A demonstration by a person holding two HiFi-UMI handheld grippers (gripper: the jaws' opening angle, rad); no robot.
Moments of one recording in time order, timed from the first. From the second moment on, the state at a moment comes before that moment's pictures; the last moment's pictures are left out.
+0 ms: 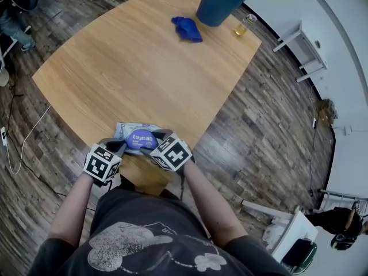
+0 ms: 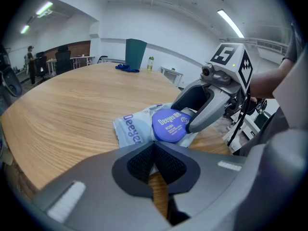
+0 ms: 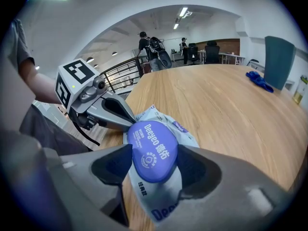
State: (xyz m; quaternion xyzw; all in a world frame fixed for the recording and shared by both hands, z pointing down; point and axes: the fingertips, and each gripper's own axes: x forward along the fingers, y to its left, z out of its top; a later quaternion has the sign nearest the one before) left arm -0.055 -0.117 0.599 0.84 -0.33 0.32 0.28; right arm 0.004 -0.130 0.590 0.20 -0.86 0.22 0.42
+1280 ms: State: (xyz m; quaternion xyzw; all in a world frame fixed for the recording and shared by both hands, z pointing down) left arm -0.054 -0.115 0.599 0.84 -0.31 0.32 0.30; right arm -0.001 -0.121 0.600 0.20 -0.83 0.10 0.51
